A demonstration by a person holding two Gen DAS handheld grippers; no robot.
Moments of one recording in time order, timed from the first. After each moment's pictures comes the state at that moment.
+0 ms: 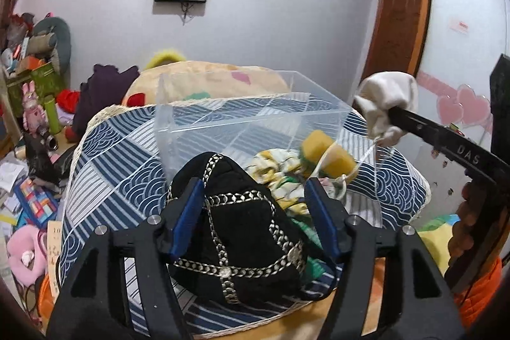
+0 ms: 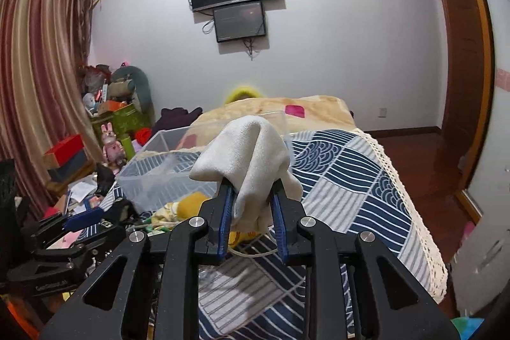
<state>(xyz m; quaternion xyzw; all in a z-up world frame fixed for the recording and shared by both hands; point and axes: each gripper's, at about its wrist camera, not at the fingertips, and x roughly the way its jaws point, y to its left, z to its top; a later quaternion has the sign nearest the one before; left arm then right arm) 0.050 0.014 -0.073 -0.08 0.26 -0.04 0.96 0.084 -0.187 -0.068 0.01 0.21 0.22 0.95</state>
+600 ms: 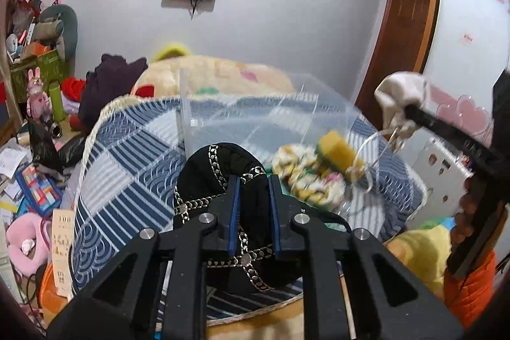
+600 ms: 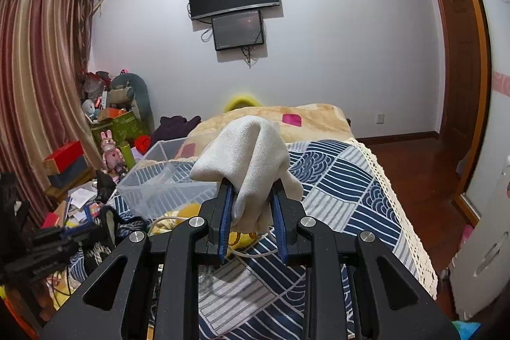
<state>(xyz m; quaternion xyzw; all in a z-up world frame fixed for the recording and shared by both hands) 0.036 0.039 -0.062 -0.10 0.26 -0.04 0.96 0.078 -0.195 -0.054 0.01 0.19 0.22 0.96</state>
